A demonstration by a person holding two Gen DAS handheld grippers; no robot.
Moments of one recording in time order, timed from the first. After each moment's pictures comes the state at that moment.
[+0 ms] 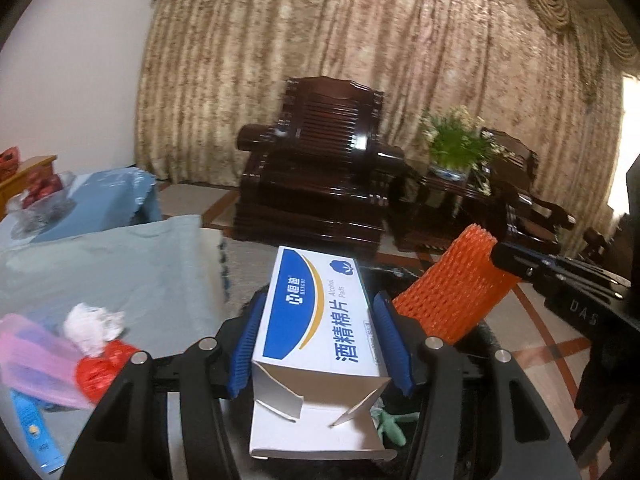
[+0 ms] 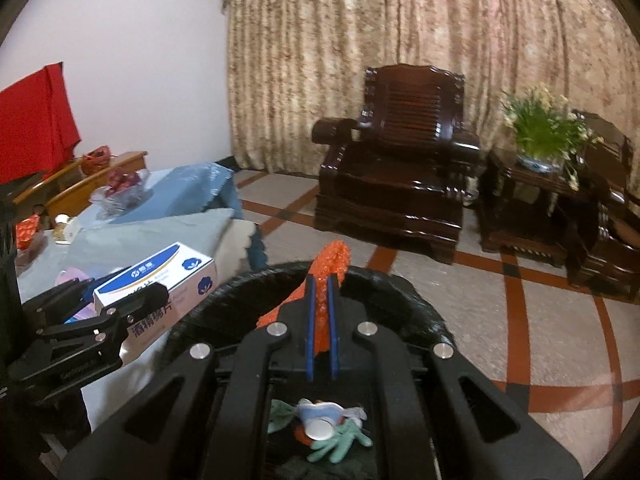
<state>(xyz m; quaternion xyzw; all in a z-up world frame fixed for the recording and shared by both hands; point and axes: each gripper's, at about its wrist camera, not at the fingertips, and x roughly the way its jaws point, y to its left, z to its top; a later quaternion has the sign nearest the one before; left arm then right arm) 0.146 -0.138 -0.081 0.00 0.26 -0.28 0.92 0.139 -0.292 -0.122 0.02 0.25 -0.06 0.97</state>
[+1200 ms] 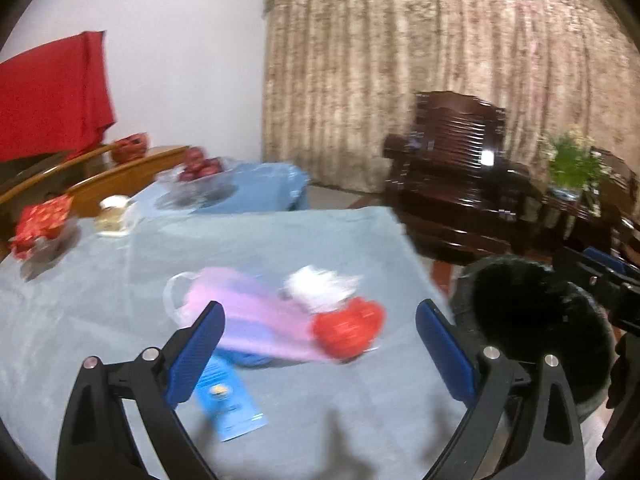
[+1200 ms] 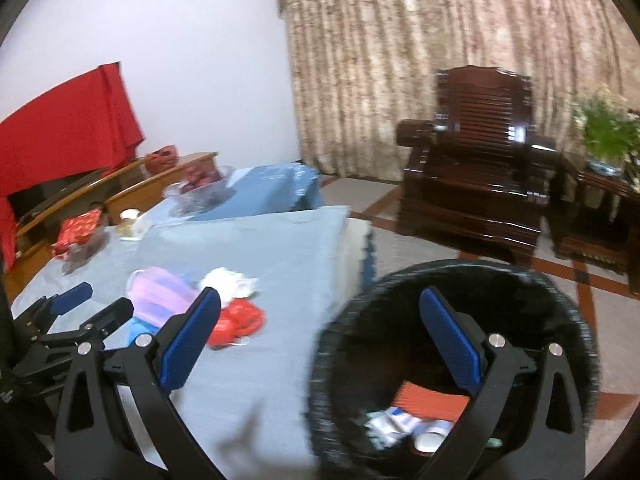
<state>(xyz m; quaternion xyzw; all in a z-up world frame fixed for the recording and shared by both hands) 0.101 0.062 -0.092 0.00 0.25 -0.04 0.97 0.162 -0.142 -0.138 0.03 0.24 0.08 0.97</state>
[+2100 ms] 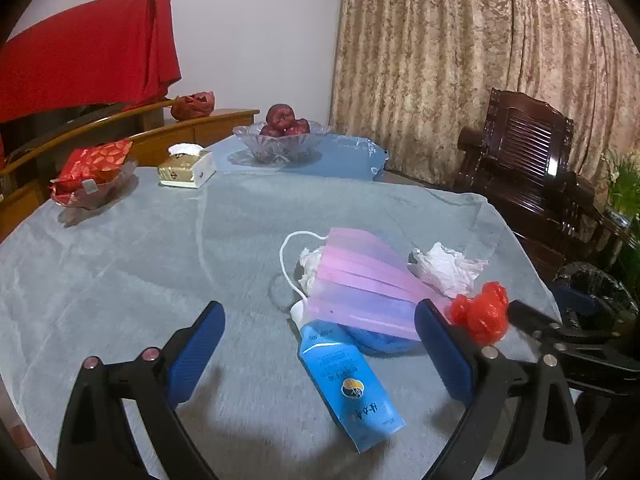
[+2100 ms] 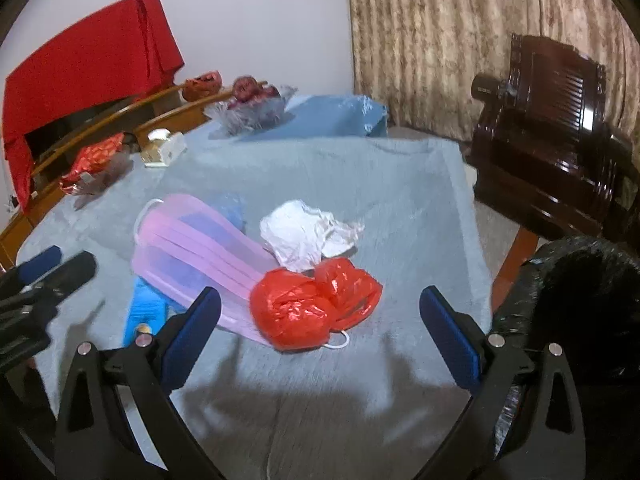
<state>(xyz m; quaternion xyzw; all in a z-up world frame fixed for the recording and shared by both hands) 0.129 0.160 -0.134 -0.04 0.29 0.05 0.95 0.256 -0.030 -0.216 -0.01 0.33 0.14 0.93</state>
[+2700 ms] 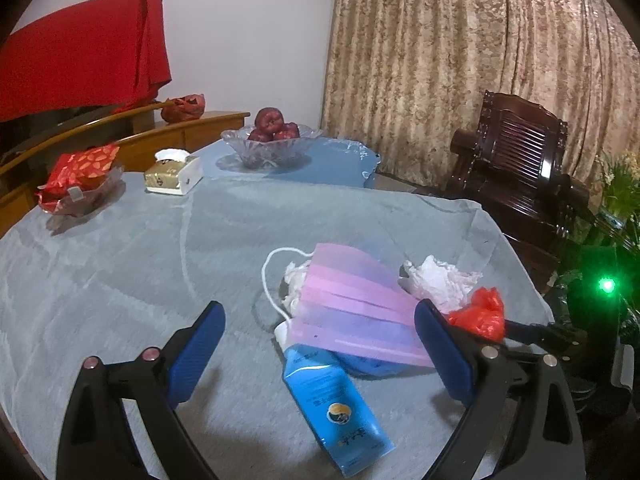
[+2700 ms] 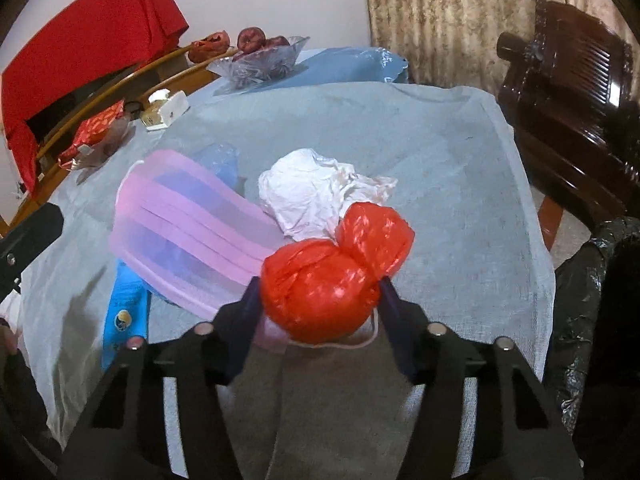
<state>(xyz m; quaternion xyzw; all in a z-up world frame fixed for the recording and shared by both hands) 0.147 0.156 -0.130 -0.05 0.28 0.04 0.96 0.289 -0.018 -0.247 -0.01 0.40 0.18 0.90</state>
